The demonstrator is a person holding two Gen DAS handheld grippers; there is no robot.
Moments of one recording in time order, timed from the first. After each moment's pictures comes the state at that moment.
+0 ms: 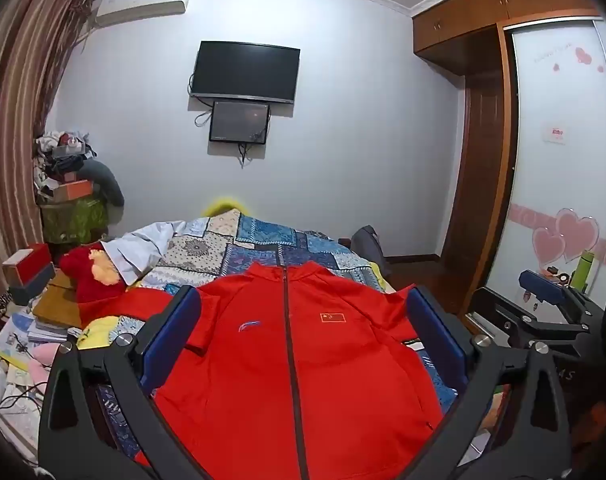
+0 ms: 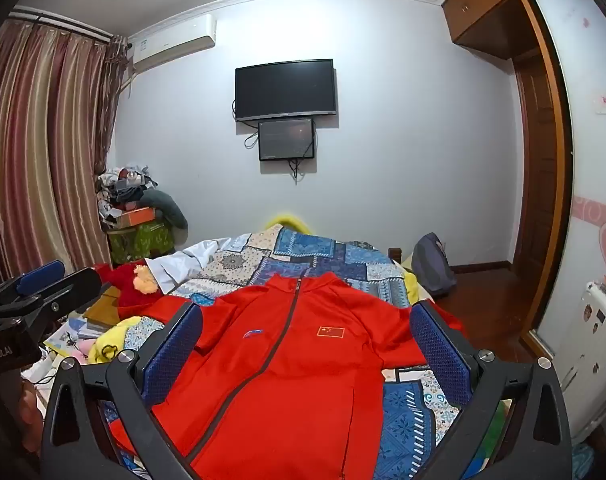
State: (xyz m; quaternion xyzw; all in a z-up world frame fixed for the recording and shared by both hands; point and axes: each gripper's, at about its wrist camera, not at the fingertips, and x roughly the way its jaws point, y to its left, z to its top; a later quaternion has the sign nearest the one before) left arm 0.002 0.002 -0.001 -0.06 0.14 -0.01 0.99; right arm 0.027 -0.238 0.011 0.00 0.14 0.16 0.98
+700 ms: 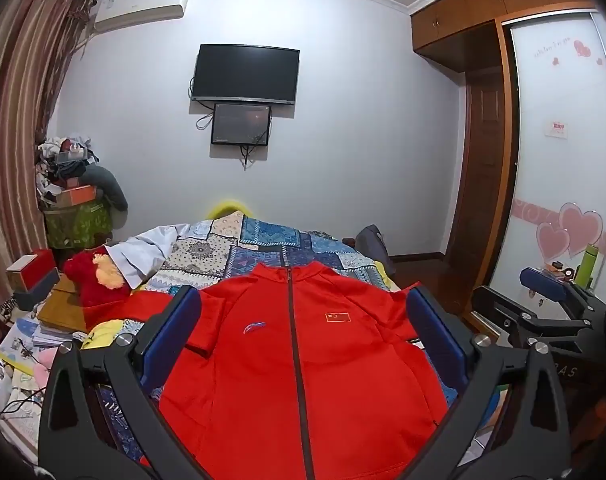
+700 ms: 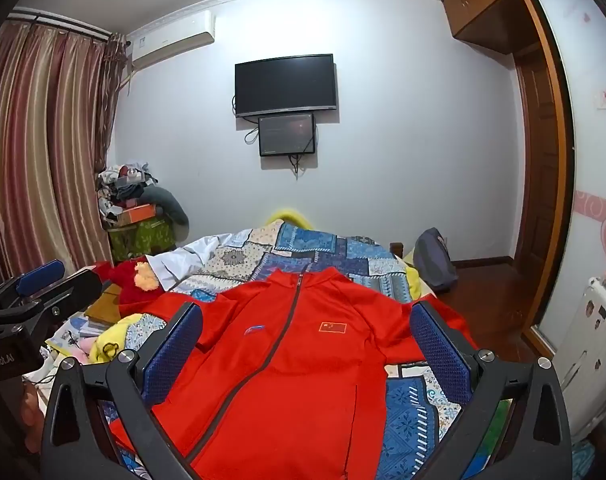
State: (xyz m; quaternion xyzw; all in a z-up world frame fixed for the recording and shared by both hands) left arm 0.003 -0.003 -0.004 -0.04 0.13 0.01 0.99; right arm 0.030 -0.235 0.007 0.00 0.14 0.16 0.98
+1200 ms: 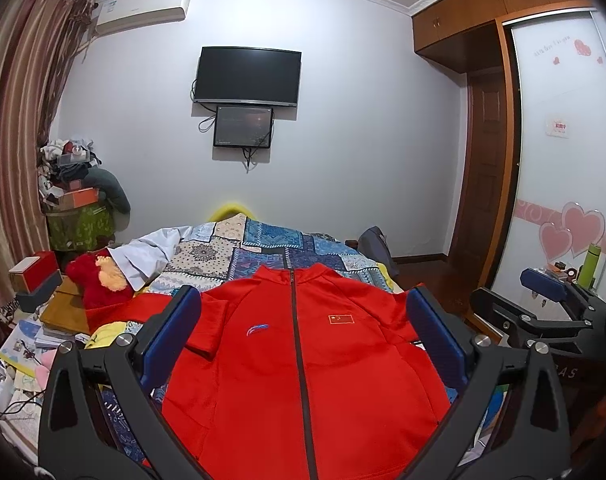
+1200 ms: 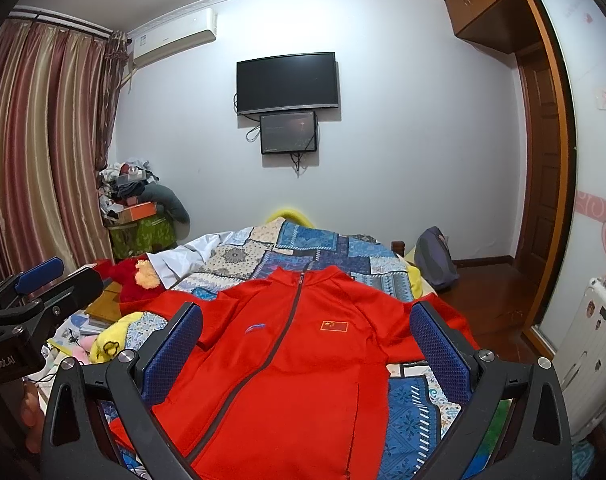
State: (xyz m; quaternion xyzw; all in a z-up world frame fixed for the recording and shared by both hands) left arm 0.001 -0.004 -0.005 -0.04 0.12 0.01 0.99; right arm 0.029 -0.230 -0.001 0.00 0.15 0.16 0.98
